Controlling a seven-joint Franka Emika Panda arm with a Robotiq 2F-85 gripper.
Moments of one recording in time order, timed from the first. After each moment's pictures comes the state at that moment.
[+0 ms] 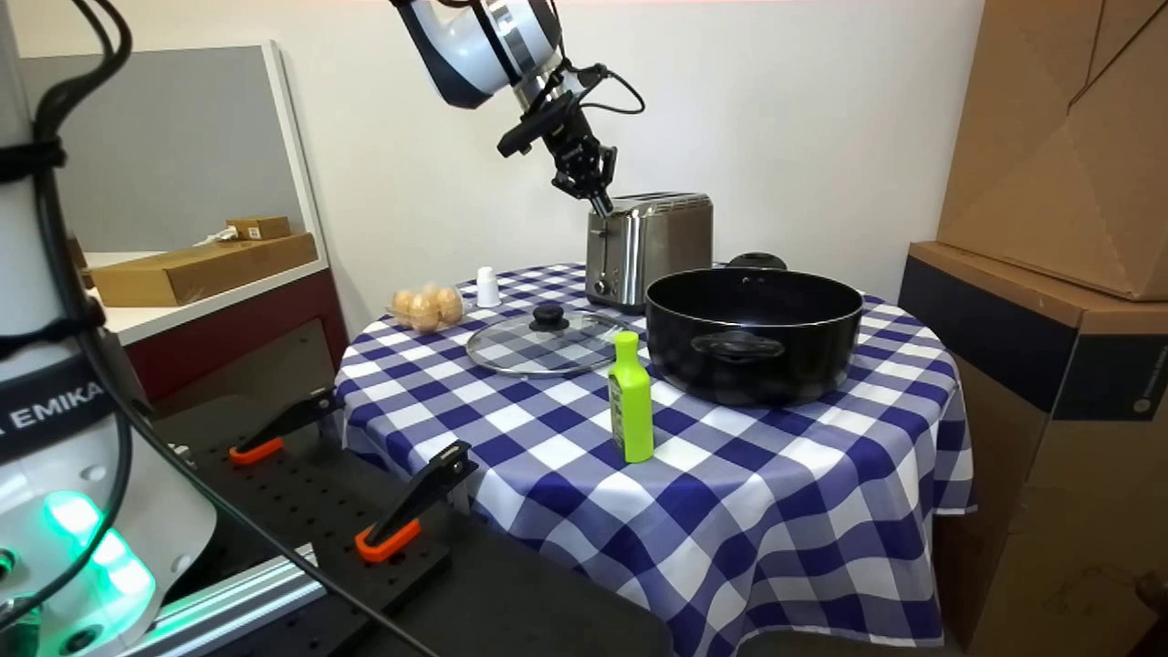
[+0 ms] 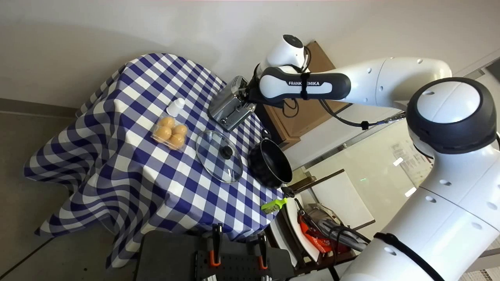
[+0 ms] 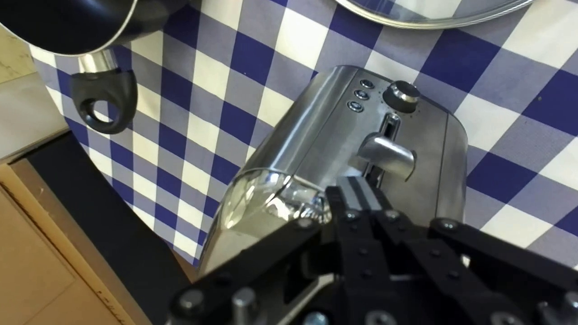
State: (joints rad) arm 0.16 0.48 -0.02 -1.84 -0.66 2.44 0.53
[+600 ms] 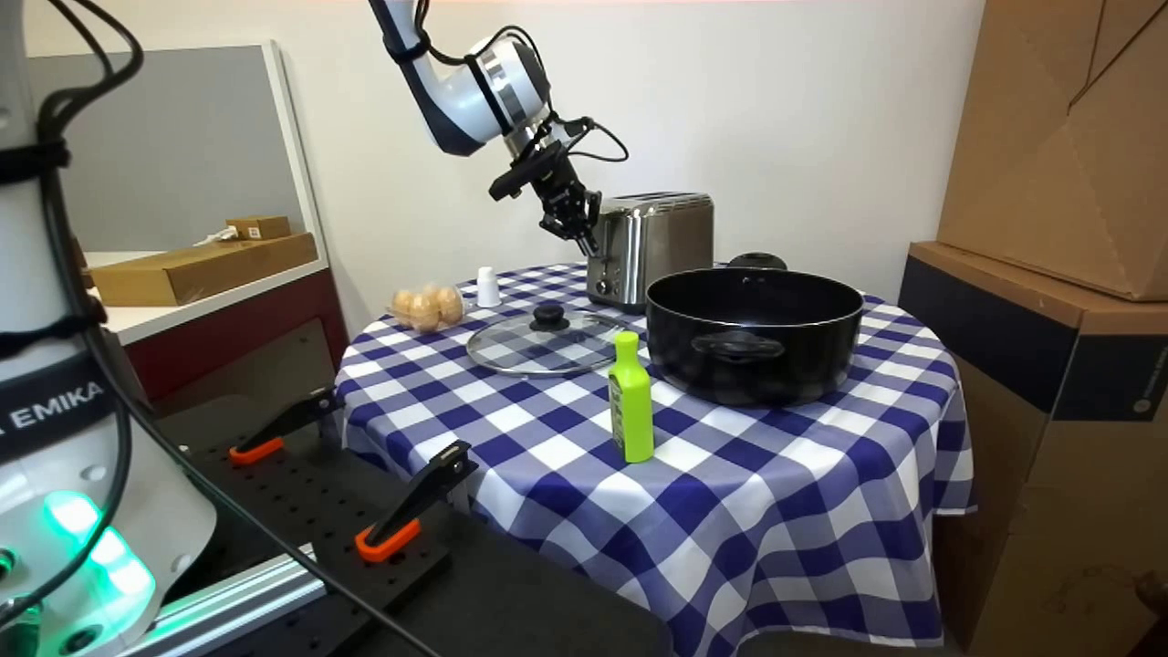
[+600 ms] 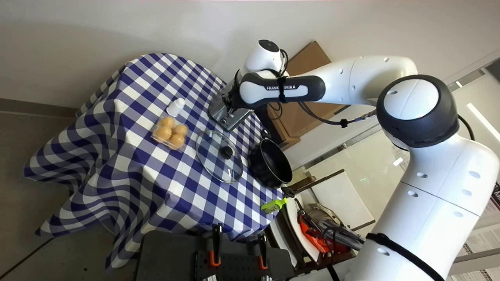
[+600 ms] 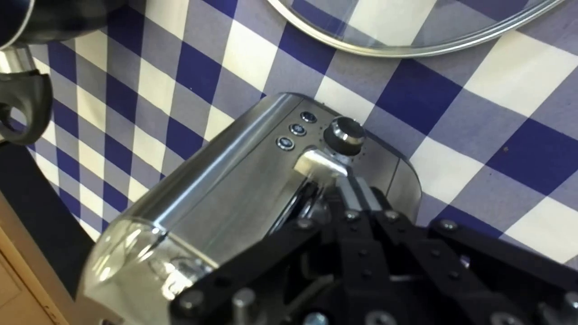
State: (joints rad) arm 0.25 0.63 -0.06 -1.77 -0.66 2.44 0.53
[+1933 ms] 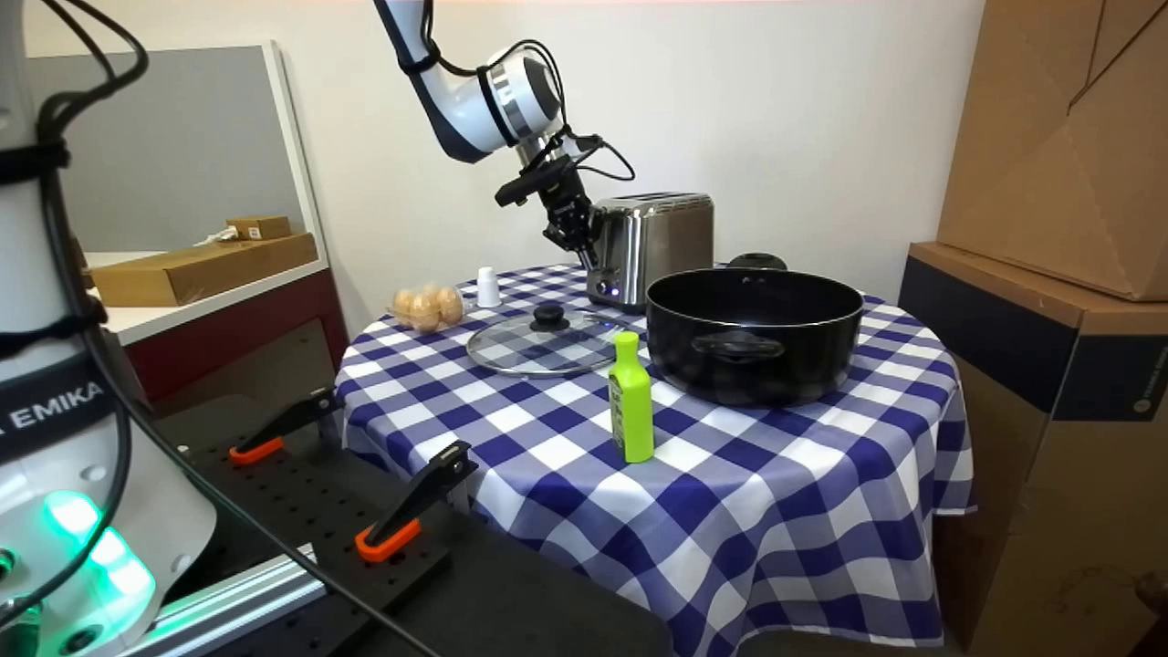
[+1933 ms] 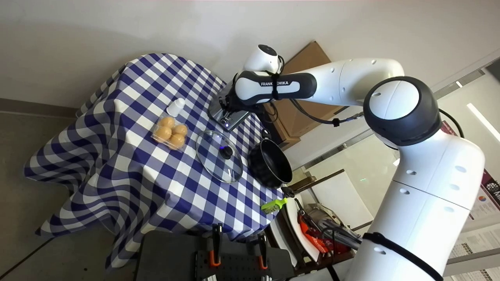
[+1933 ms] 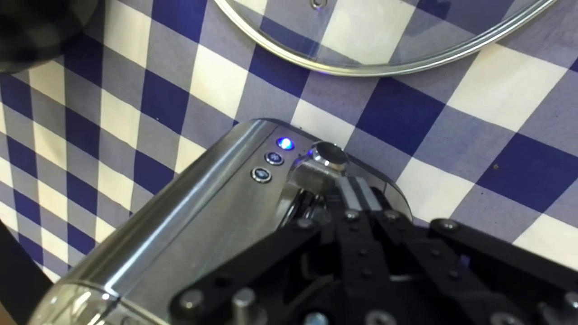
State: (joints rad) arm 0.25 0.68 -0.08 -1.72 -0.49 2.44 0.43
